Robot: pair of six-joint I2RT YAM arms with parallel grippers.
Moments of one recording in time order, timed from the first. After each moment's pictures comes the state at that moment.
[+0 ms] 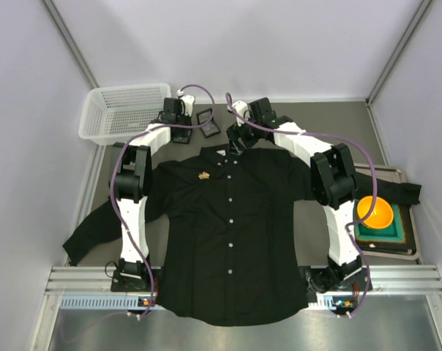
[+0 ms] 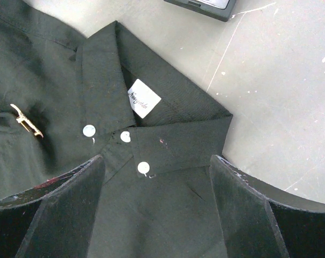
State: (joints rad) left arm -0.17 2.23 1.70 -0.18 0.03 0.14; right arm 0.48 2.16 1.76 -0.39 -0.40 -0.18
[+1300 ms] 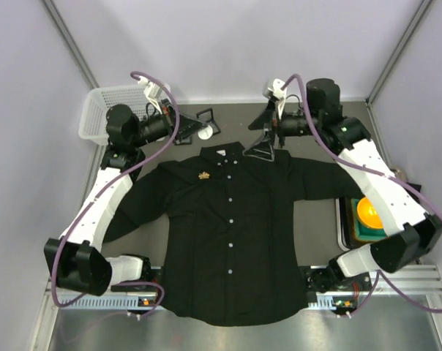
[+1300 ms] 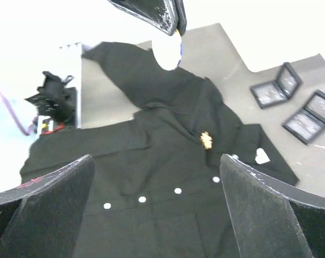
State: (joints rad) left arm -0.18 1.29 1.19 0.17 0.89 -0.51; right arm 0.44 1.46 1.60 -0.55 -0.90 -0.22
